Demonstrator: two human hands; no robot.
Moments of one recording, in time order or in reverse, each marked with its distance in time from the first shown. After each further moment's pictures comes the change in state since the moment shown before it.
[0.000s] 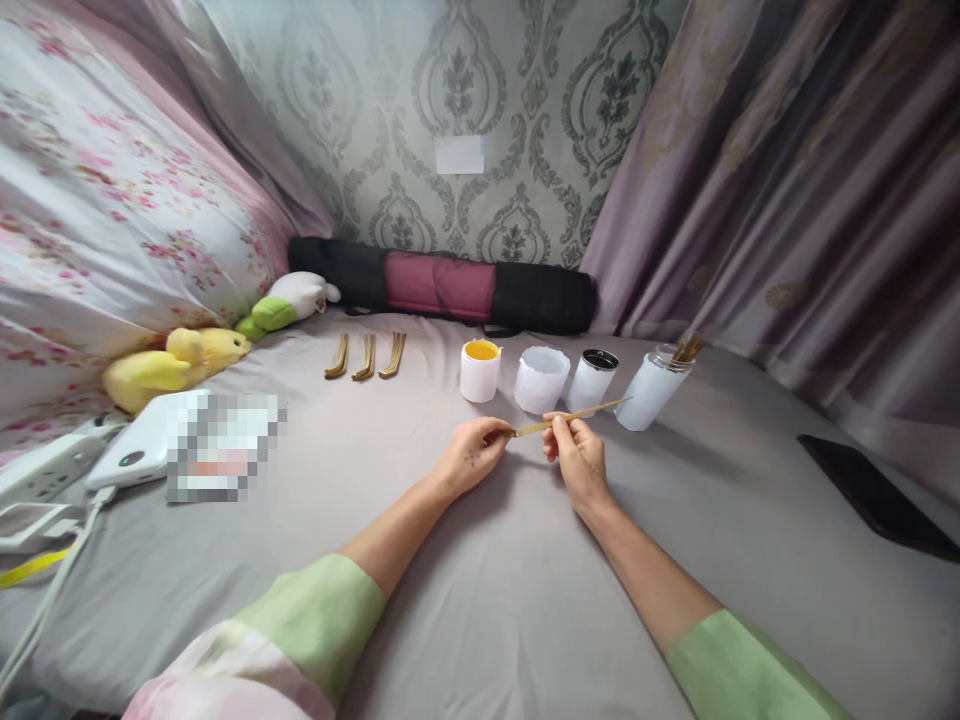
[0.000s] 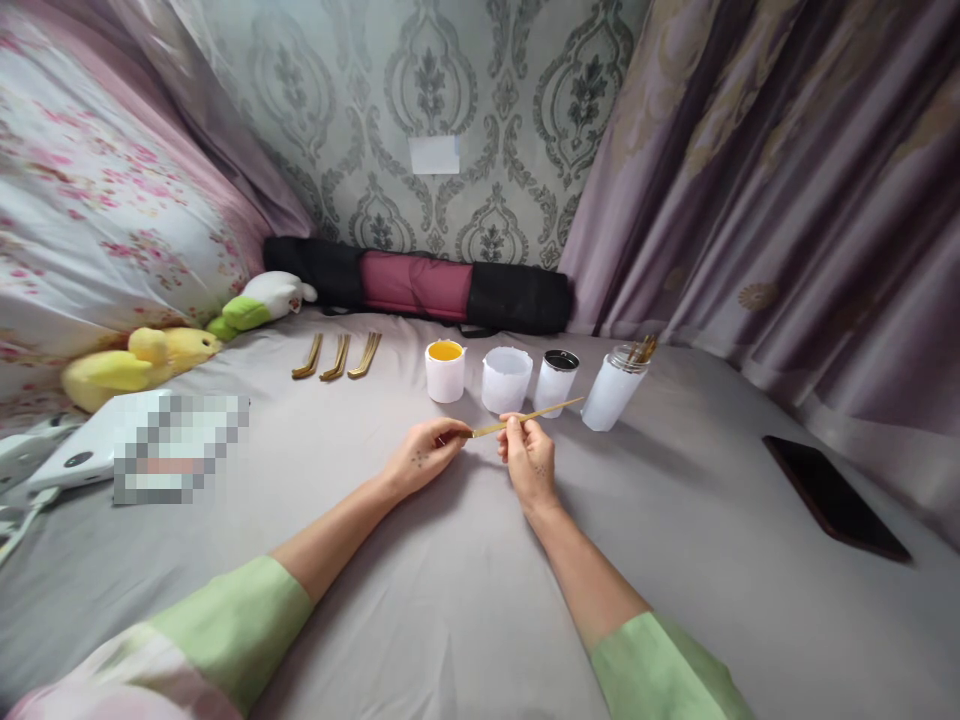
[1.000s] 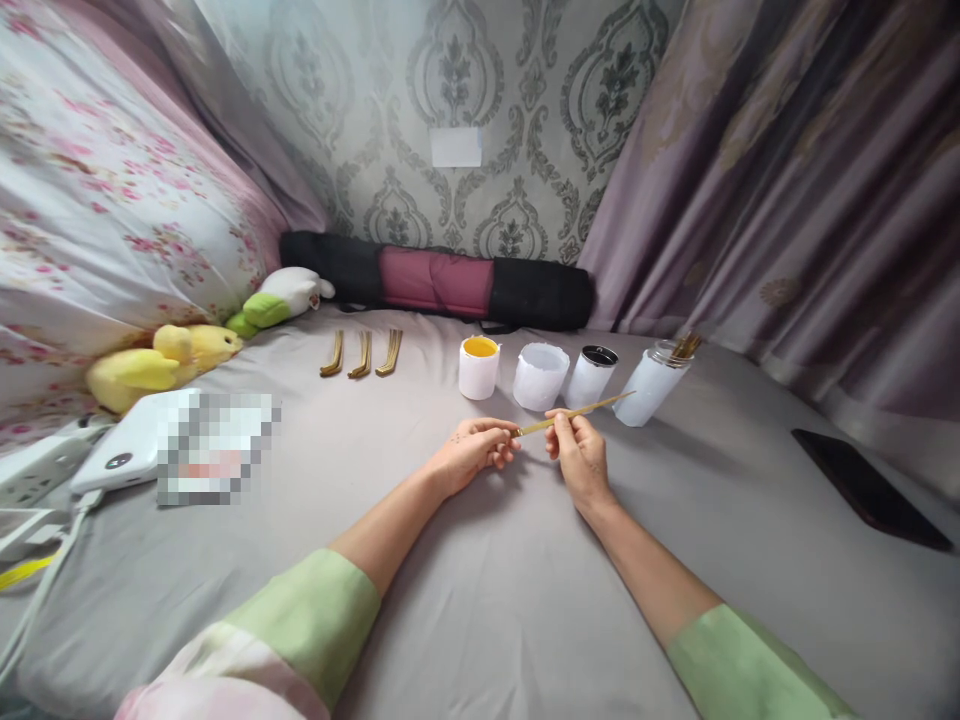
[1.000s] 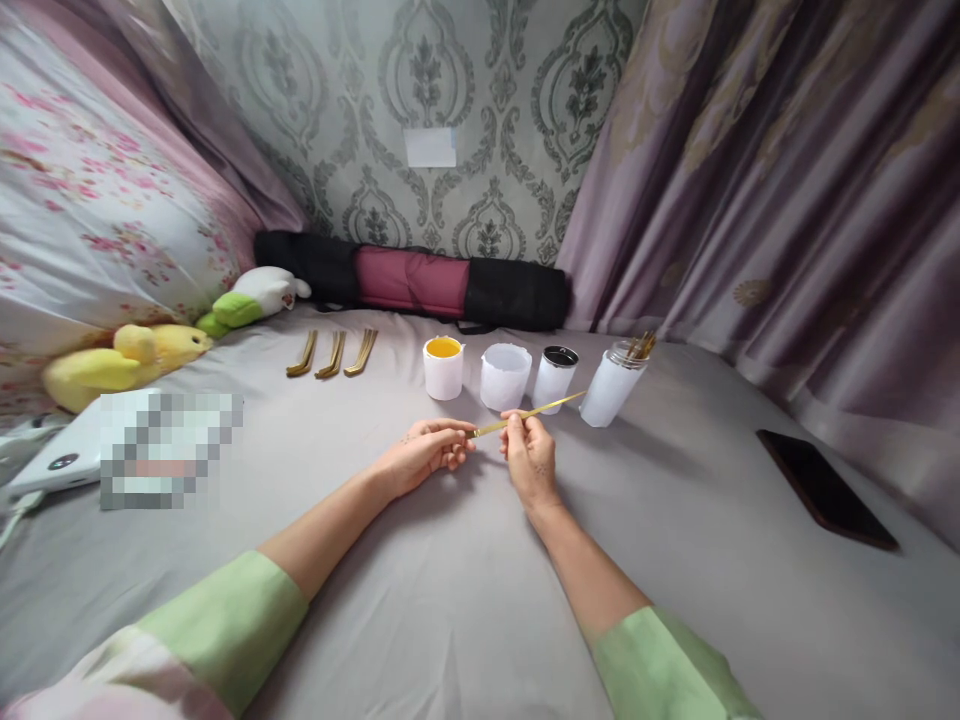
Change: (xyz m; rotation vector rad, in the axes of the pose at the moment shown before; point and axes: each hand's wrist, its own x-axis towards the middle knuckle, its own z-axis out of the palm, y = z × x) left_hand 0.004 0.002 -0.002 -0.938 -0.216 -0.516; right_hand -0.002 0.000 -0.001 -0.054 0.008 -0.045
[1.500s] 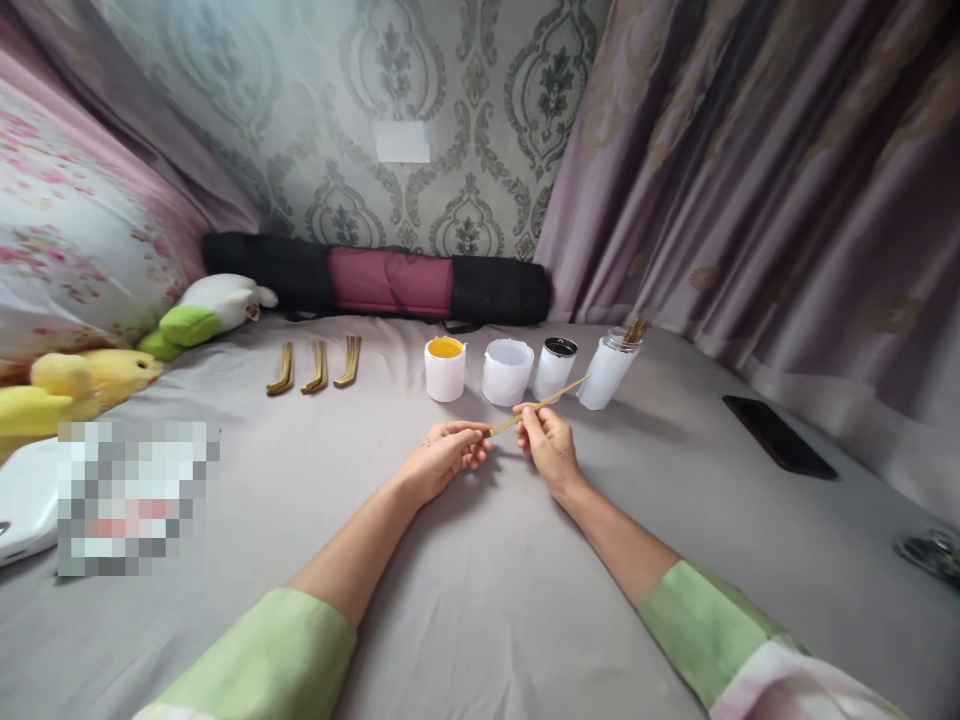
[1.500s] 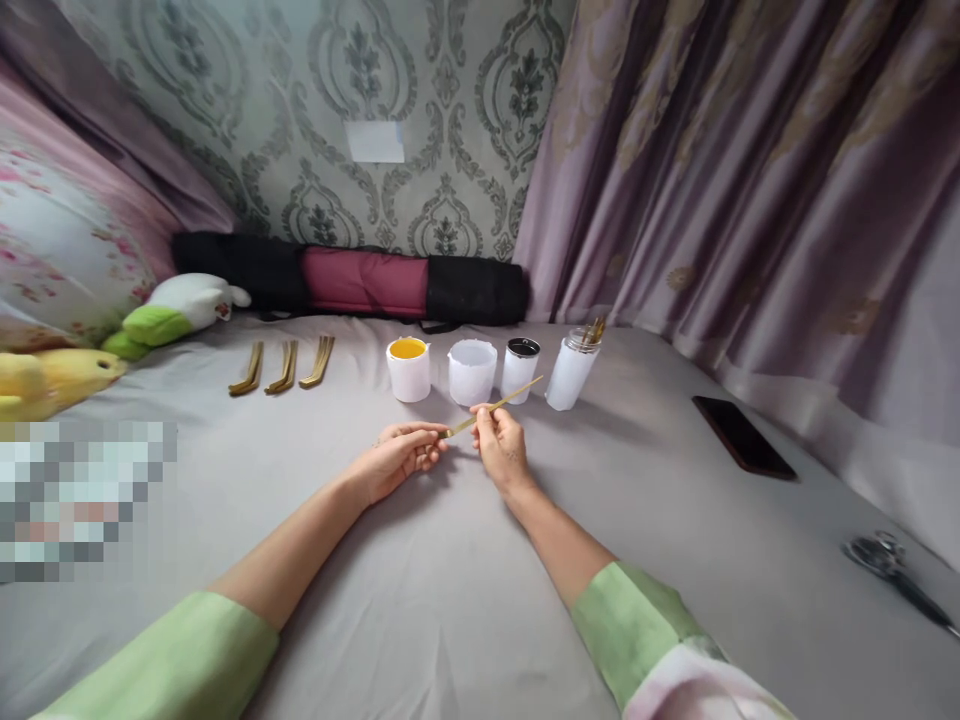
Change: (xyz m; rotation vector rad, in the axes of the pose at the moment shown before) left_hand 0.006 -0.007 -0.007 -0.046 -0.019 -0.044; right_hand 0.000 0.000 0.001 -0.008 -0.007 0.031
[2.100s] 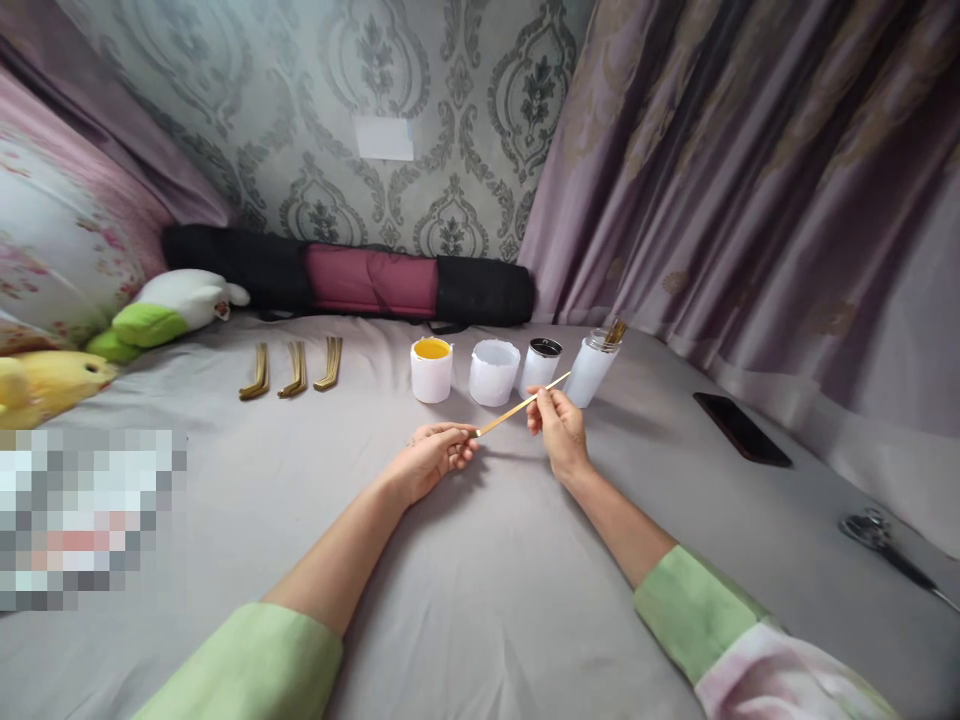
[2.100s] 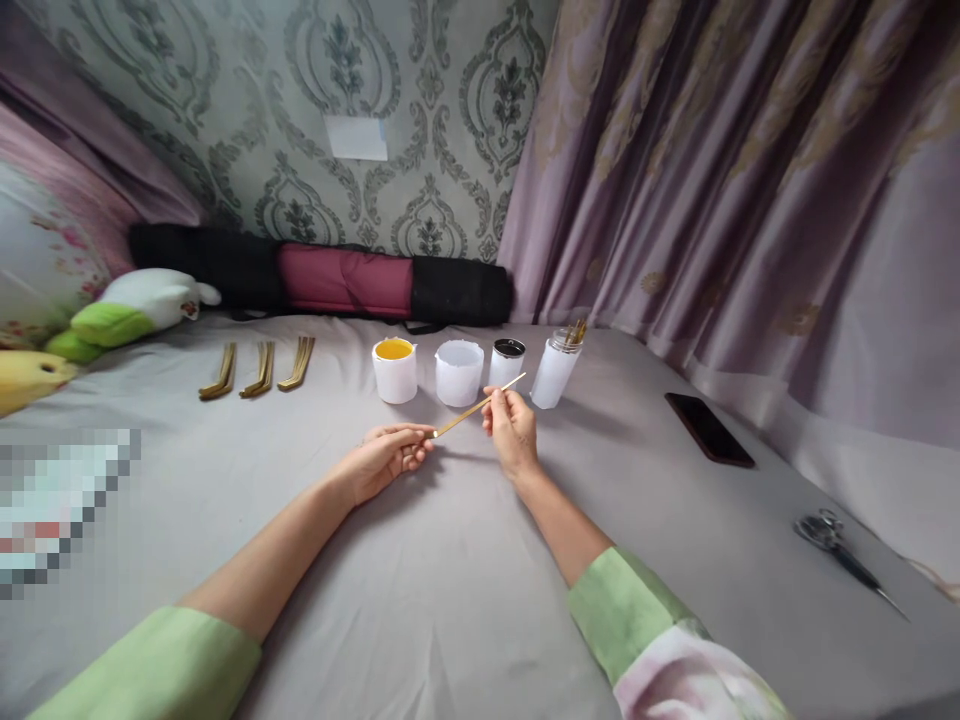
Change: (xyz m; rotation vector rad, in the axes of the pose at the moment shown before) left_hand -0.005 0.009 0.003 -0.025 0.027 -0.060; right_hand 0.013 -0.018 -0.020 0.041 0.123 -0.087
